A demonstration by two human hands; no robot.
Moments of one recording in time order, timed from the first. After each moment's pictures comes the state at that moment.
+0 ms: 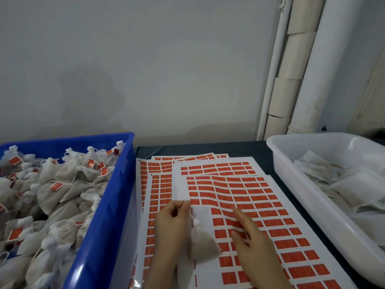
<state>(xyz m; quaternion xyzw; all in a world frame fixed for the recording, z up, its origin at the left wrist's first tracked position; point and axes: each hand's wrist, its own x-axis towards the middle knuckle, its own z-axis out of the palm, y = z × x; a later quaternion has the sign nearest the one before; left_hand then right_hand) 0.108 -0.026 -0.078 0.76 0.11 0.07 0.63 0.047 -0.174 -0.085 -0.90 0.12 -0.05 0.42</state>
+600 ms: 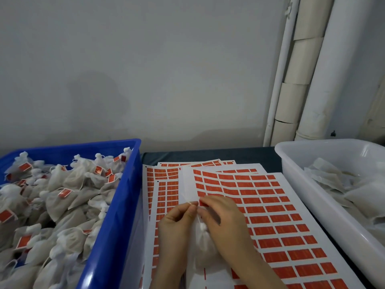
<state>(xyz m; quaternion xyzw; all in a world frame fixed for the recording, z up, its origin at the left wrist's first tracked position) 0.109 -0.019 -0.072 0.63 0.08 0.07 0.77 0.099 -0.127 -0.062 -0.91 -0.04 -0.20 0.36</state>
